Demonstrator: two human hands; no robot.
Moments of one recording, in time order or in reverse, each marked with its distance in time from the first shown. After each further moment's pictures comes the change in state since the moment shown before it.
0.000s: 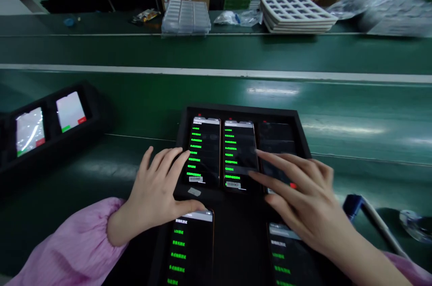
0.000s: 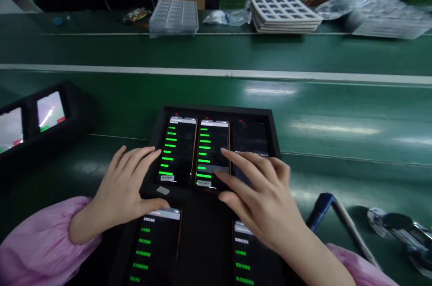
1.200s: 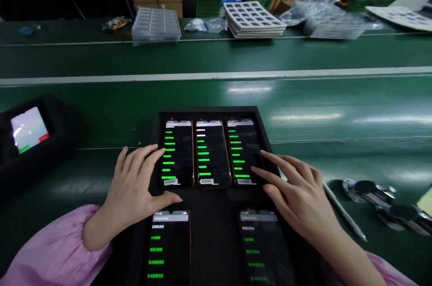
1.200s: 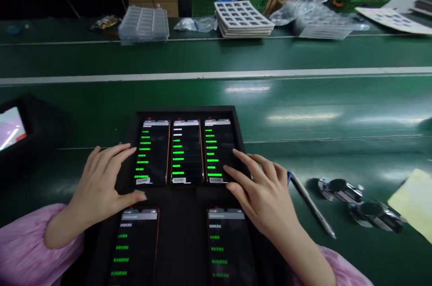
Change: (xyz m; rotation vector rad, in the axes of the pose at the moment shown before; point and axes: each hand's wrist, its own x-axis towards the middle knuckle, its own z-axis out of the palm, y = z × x) left_hand 0.016 -0.011 0.005 0.033 0.091 0.088; right_hand -0.063 0.019 -0.012 -0.166 0.031 0.217
